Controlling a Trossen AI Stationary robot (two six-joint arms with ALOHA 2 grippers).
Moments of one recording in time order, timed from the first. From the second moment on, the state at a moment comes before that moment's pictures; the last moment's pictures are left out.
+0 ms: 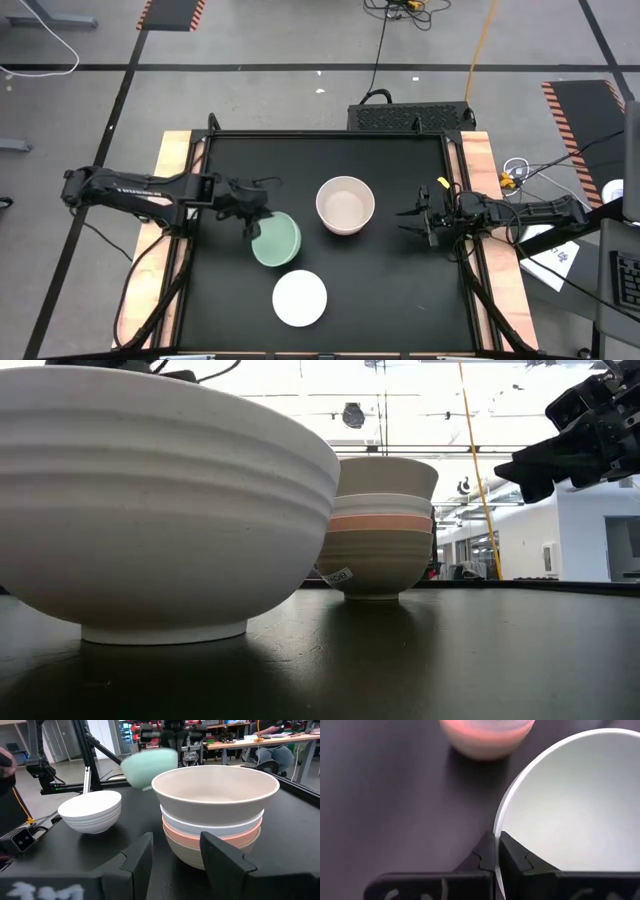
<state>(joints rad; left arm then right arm) 0.03 1.05 0.74 -0.51 0.00 -0.20 0.03 0.13 0.01 0.00 -0.03 0.12</state>
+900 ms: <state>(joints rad) 0.30 1.58 1.63 -0.72 0.29 0.10 0.03 0.15 0.01 0.00 -0.03 0.11</state>
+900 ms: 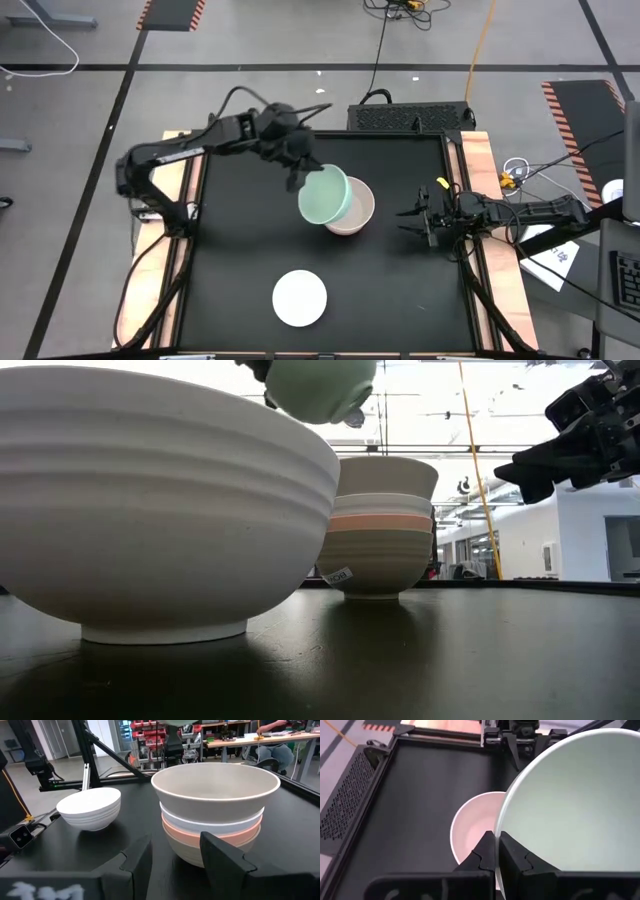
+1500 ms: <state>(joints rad) 0.35 1.96 2.10 -1.05 0.31 0.17 0.03 0.15 0.01 0.00 -0.03 0.11</state>
